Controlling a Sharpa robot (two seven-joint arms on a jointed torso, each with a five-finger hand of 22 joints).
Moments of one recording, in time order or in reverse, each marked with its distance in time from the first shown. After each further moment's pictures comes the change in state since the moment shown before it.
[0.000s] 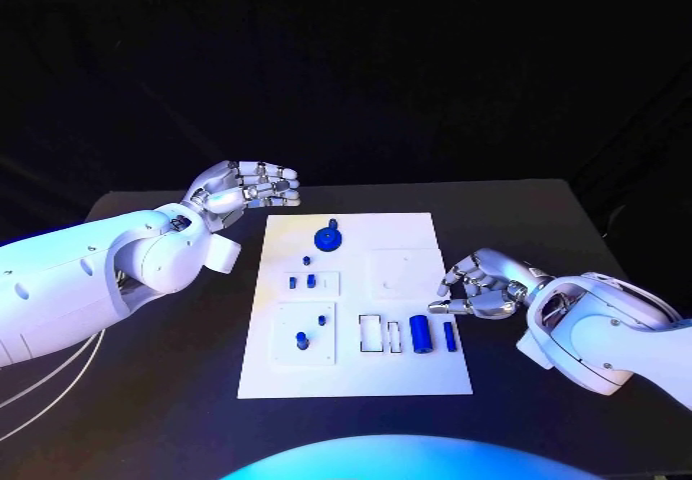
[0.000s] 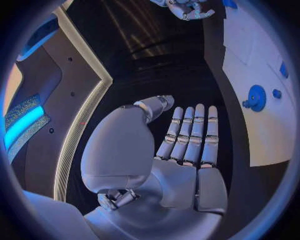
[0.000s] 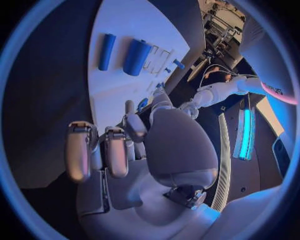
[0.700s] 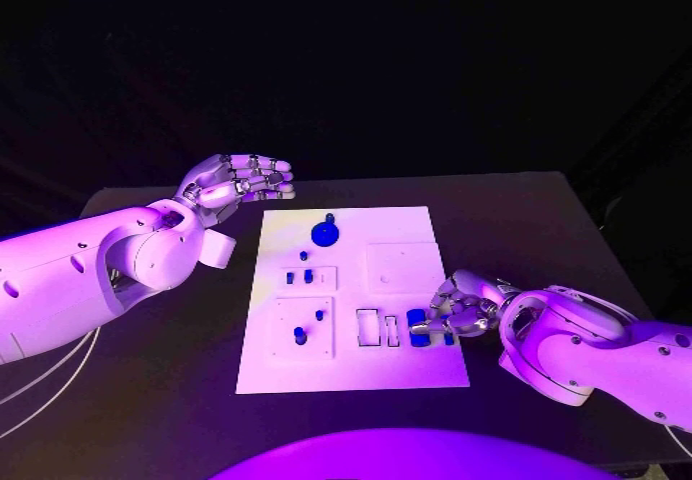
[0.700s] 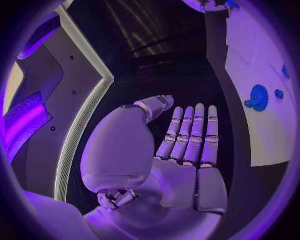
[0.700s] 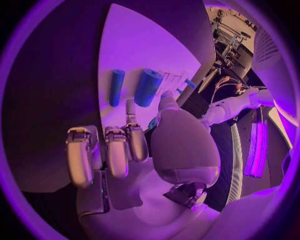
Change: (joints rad) left arm 0.000 -0.003 -0.001 0.003 0.019 0.000 0.019; left_hand 0.000 0.000 -0.002 0.003 0.000 0.000 0.000 0.000 -0.001 0.011 -0.004 -0.004 0.000 0.008 -0.001 0.000 0.002 0.000 0.011 0.001 -0.008 -0.006; right arm -0.070 0.086 -0.002 -0.002 -0.116 0.050 -0.229; right_hand -0.116 -0.021 -0.008 0.003 -0.082 0.025 -0.017 0.046 0.027 0.052 -0.002 0.284 0.165 0.000 0.000 0.031 0.000 -0.015 0.000 0.000 0.119 0.000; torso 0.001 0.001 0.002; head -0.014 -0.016
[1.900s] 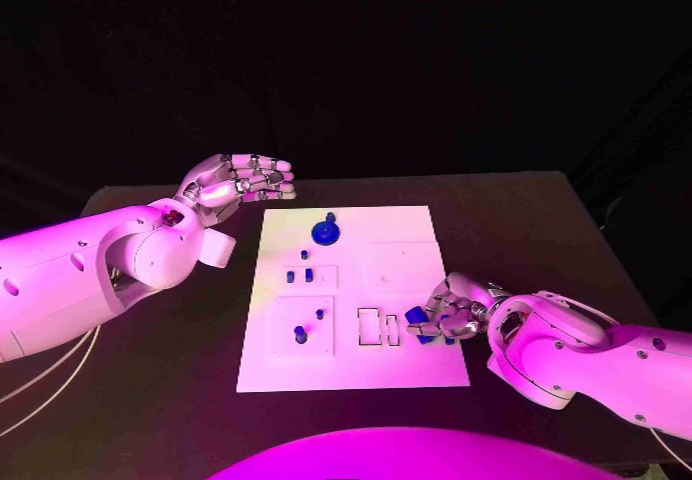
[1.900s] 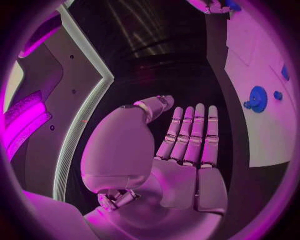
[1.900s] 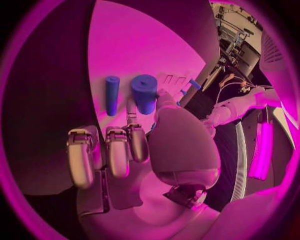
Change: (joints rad) left arm 0.000 -0.003 -0.001 0.000 0.005 0.011 -0.008; left_hand 0.000 0.000 0.000 0.000 0.000 0.000 0.000 0.000 0.000 0.000 0.000 0.000 0.000 0.003 -0.003 -0.004 0.001 0.000 0.005 -0.002 -0.008 -0.005; right arm -0.026 0.046 0.003 -0.015 0.007 -0.057 -0.065; right_hand 0.094 0.040 0.067 -0.006 0.282 0.052 -0.031 0.066 0.018 0.003 -0.036 0.000 -0.001 -0.002 -0.027 -0.001 0.000 -0.015 0.000 -0.022 0.028 -0.001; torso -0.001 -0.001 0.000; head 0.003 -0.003
